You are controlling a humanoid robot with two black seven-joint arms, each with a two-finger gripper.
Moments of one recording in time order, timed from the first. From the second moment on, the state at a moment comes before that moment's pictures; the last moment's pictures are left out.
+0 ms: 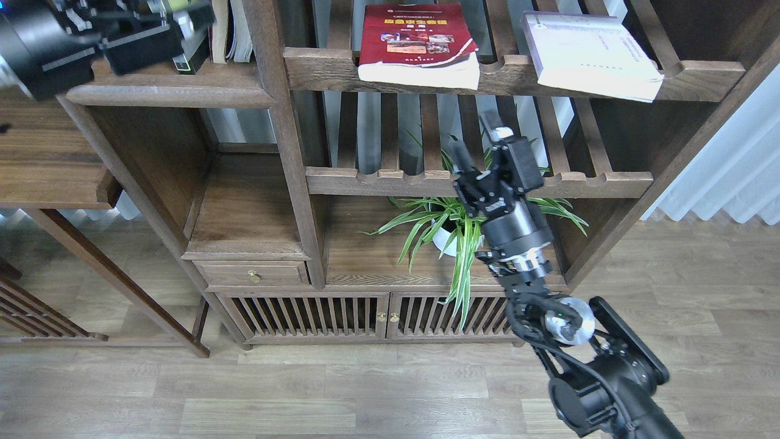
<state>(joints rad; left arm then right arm) -0.59 0.65 -1.21 -1.38 0.17 -0.49 0.49 0.17 -0.06 1.22 1.29 0.38 0.58 -0.05</state>
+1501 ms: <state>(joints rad) -0.34 0.56 -1.21 -1.31 0.18 -0.49 0.49 0.20 -0.21 1.39 1.31 0.42 0.47 -0.06</state>
